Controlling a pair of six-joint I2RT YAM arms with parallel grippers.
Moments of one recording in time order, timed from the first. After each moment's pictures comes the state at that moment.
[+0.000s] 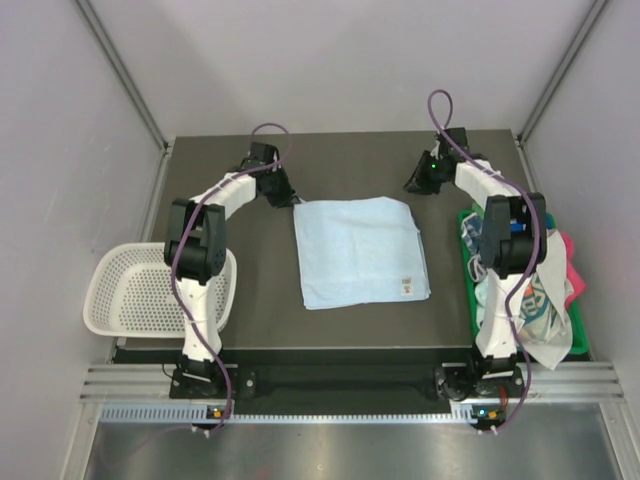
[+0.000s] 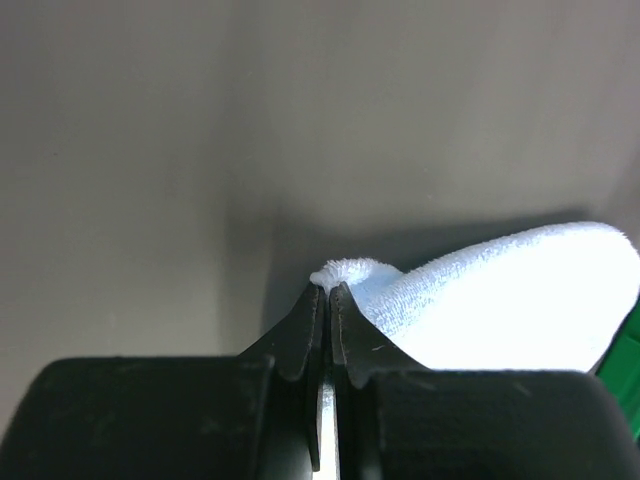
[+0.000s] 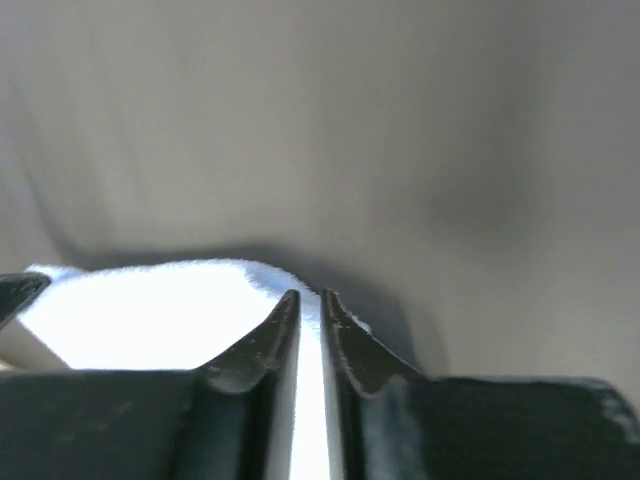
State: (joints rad) left arm -0.22 2.14 1.61 -0.37 0.27 -0.66; right arm 0.10 2.12 1.65 -0.43 -0.33 0.52
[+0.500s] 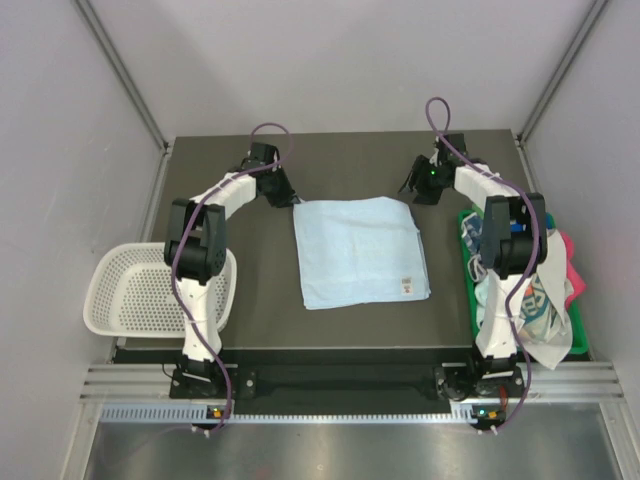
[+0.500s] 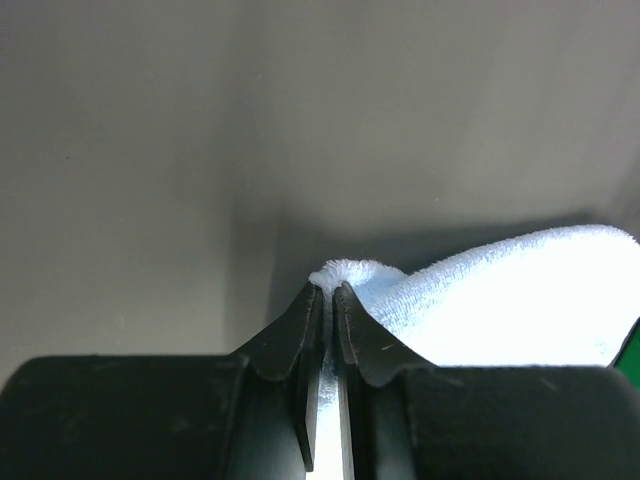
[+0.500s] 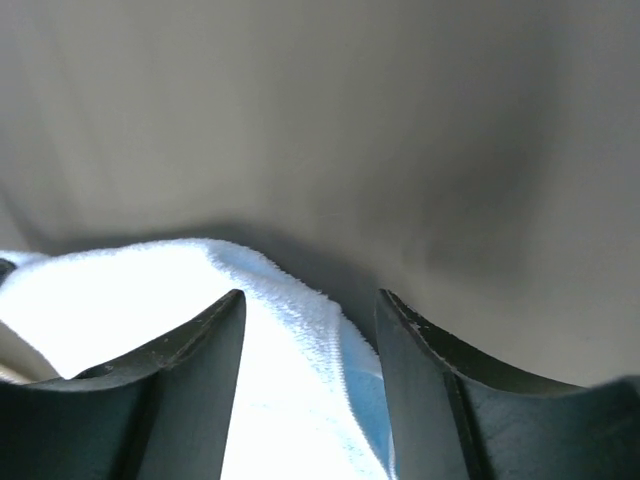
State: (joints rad) left arm -0.23 2.14 1.61 -0.38 0.24 -0.65; right arm 0.10 2.11 1.60 -0.44 -0.31 0.50
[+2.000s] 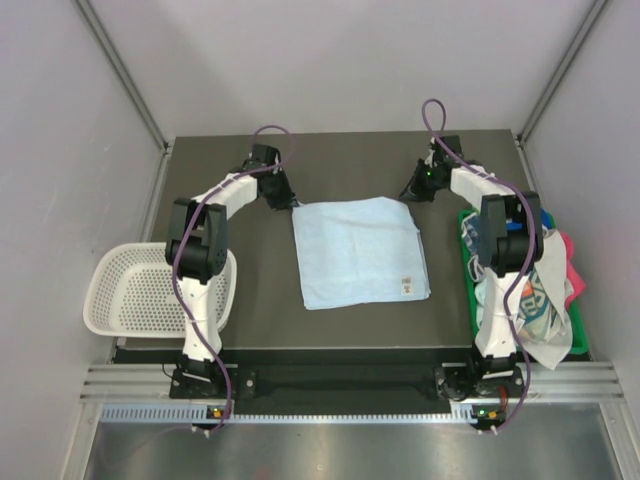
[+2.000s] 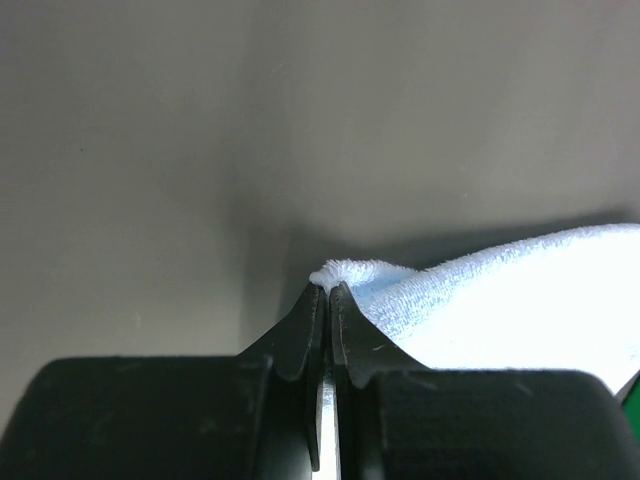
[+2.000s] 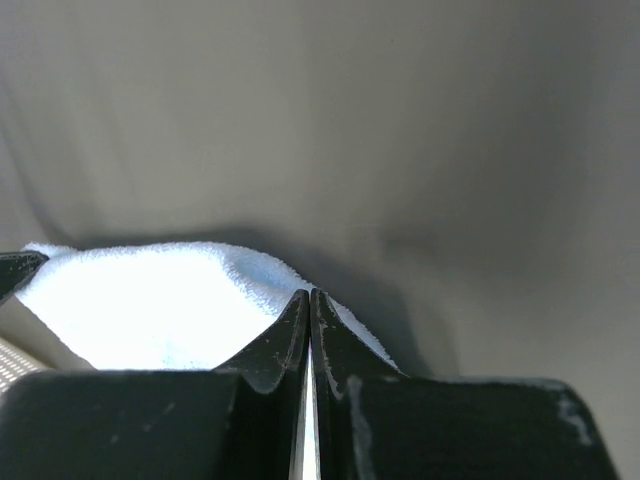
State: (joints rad) left arm -0.23 2.15 1.61 -0.39 0.23 -0.62; right arm 0.12 2.14 1.60 -0.40 -0.37 0.53
